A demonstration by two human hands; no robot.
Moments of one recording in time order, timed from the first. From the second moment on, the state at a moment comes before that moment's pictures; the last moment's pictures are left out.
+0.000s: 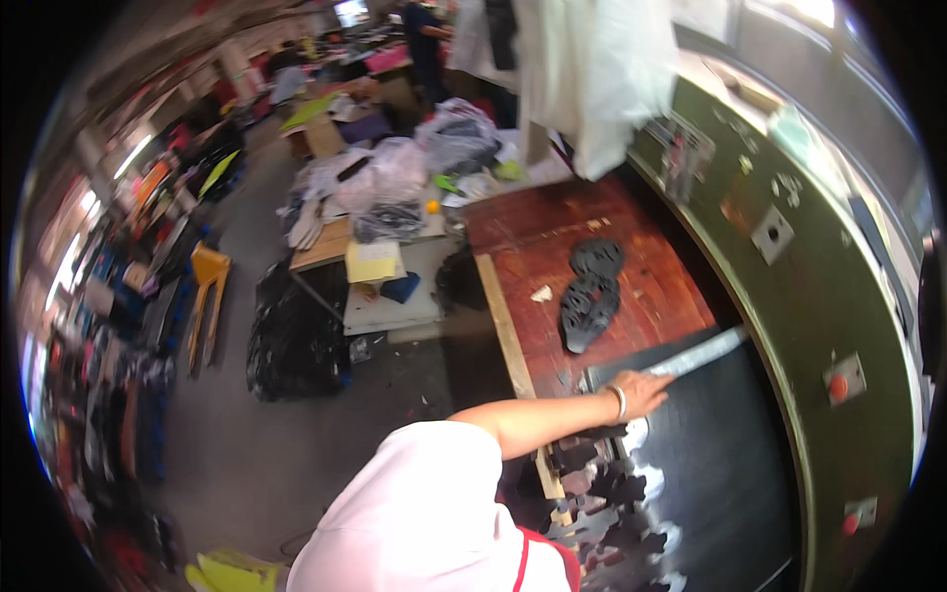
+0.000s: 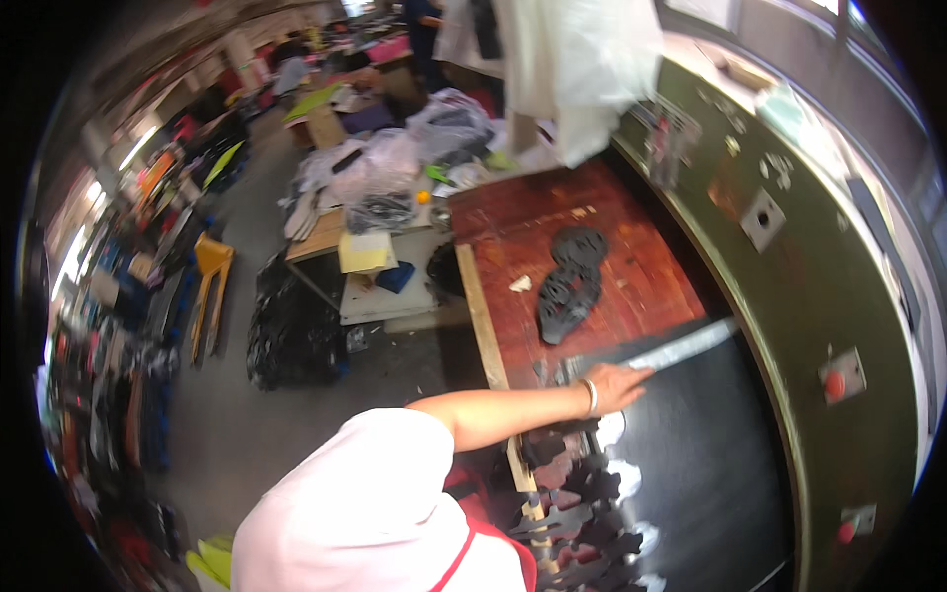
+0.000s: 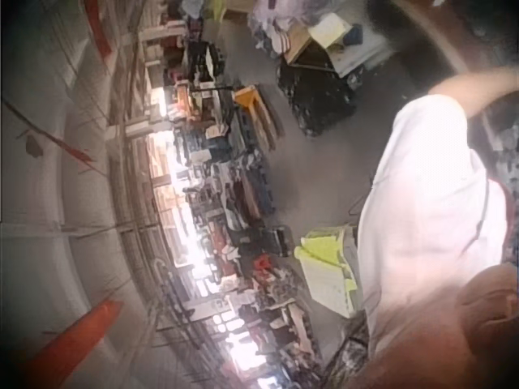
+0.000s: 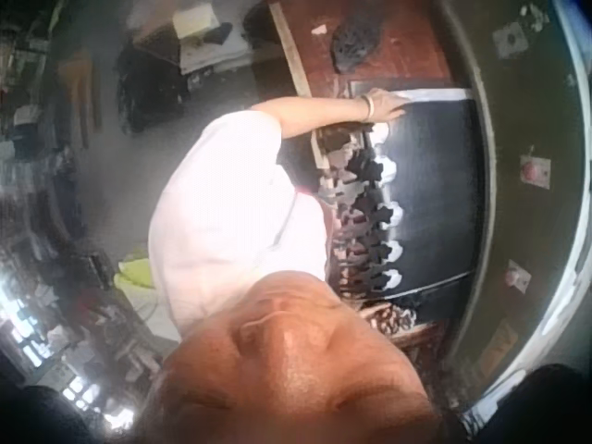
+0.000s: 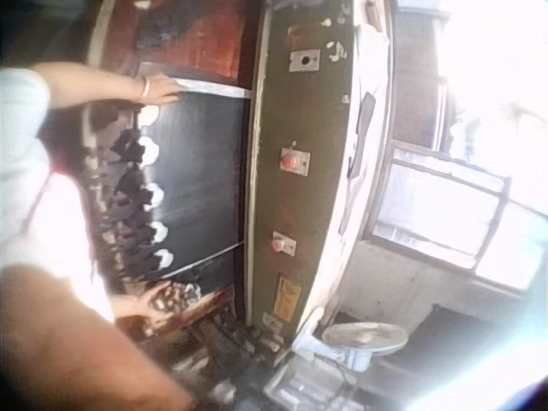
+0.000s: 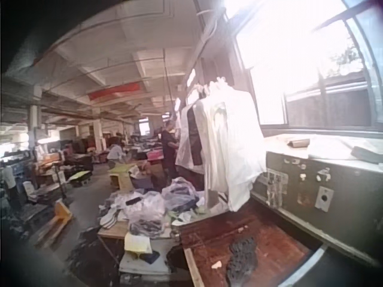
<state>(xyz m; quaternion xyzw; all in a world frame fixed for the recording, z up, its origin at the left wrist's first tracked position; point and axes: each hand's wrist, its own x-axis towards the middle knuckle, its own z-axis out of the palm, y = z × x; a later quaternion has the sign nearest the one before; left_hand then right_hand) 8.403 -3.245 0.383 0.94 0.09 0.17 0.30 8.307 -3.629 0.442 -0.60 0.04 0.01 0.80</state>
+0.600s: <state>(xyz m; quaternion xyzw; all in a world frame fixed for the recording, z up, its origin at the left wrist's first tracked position) 8.396 -3.238 0.371 0.93 0.00 0.20 0.31 8.420 -3.447 0.437 -0.82 0.00 0.01 0.58</state>
